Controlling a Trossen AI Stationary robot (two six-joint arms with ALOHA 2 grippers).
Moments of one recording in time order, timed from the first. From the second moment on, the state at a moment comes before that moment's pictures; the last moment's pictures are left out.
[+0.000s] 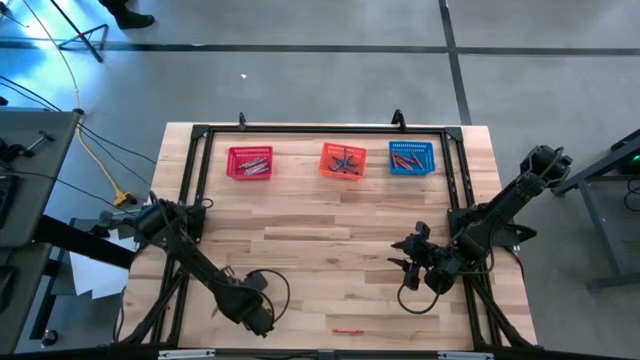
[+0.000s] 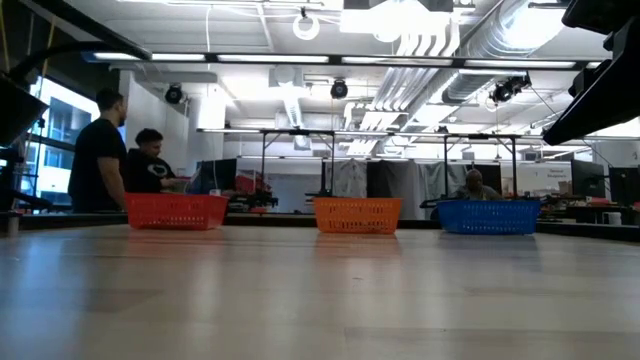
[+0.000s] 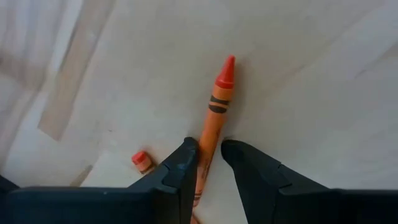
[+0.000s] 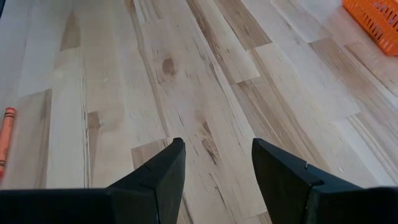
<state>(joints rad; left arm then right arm) -0.79 1.99 1.24 -1.01 0.13 -1.43 0.79 1.22 0.60 -0.38 0.73 0.92</state>
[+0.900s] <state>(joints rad) -0.76 2.00 1.33 -1.11 0.11 -1.56 0.79 1.22 0.60 -0.38 0.73 0.91</state>
